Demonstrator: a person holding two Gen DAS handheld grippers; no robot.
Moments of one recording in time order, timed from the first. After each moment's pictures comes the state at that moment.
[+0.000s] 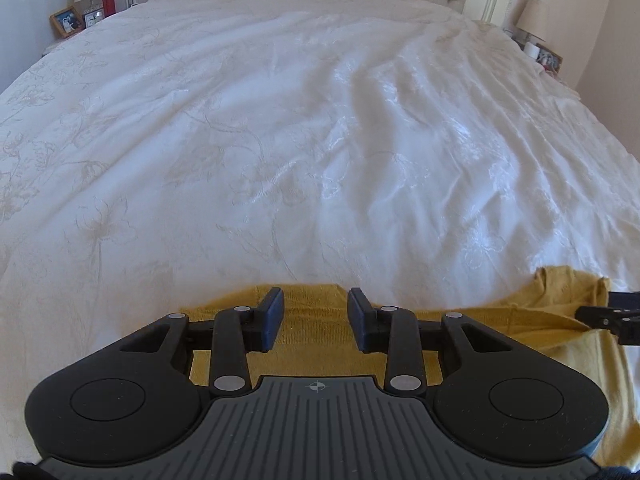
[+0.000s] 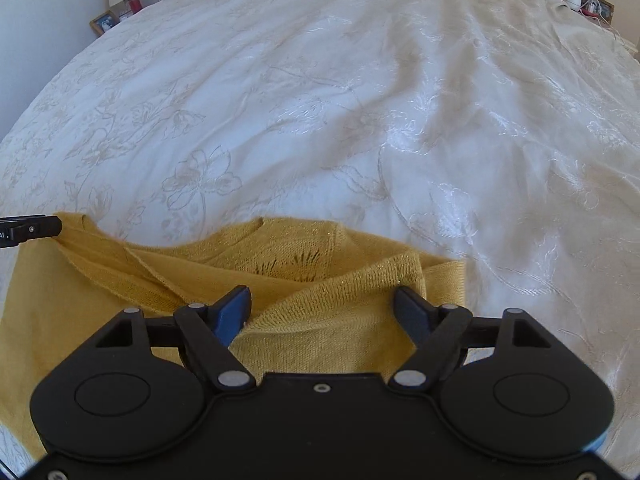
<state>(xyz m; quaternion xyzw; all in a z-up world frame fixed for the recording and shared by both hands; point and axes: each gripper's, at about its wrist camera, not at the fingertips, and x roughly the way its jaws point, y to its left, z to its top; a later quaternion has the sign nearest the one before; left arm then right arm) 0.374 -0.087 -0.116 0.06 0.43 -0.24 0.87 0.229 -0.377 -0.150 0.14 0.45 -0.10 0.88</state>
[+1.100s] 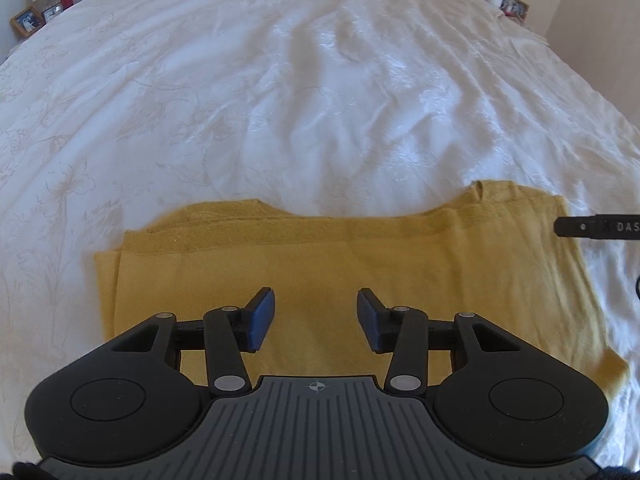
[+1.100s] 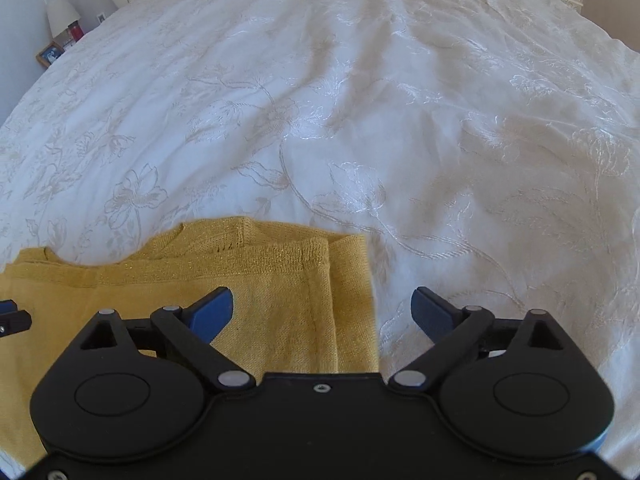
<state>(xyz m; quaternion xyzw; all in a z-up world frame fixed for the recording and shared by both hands) 0.309 -0.116 -0.117 0.11 0.48 -0.29 0.82 0.206 -0.413 -0.142 0.19 0.46 -0.16 0.85</state>
